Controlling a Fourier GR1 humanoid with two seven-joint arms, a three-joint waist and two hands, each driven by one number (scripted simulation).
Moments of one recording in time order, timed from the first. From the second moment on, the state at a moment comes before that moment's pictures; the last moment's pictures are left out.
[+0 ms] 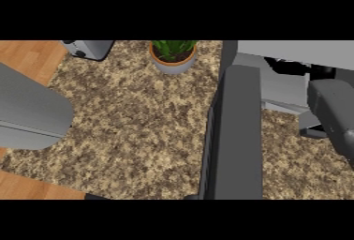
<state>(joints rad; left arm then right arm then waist) 0.18 0.24 0.58 -2.08 0.81 -0.68 0.27 -1.05 -0.43 -0.38 -0.10 0.22 -0.37 -0.69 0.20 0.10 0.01</state>
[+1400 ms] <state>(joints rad) 0.16 0.19 0.50 -2.01 0.69 -0.73 0.26 -1.20 -0.24 -0.33 -0.09 0.29 -0.50 -0.55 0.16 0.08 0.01</state>
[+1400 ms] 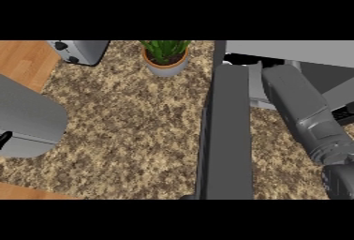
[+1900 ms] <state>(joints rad) 0.20 0.12 0.46 -2.00 0.61 -0.79 0.21 -1.13 -0.27 -0.36 -0.10 0.27 -0.41 -0.63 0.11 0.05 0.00</state>
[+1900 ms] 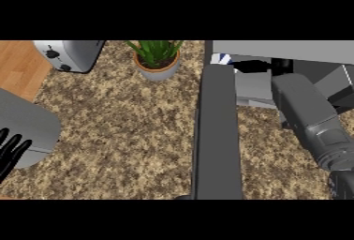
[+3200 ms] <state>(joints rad) 0.15 0.00 0.16 -1.78 0.15 -0.93 -0.01 -0.71 -0.07 -0.39 -0.21 0.13 0.14 -0.89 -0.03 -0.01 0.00</state>
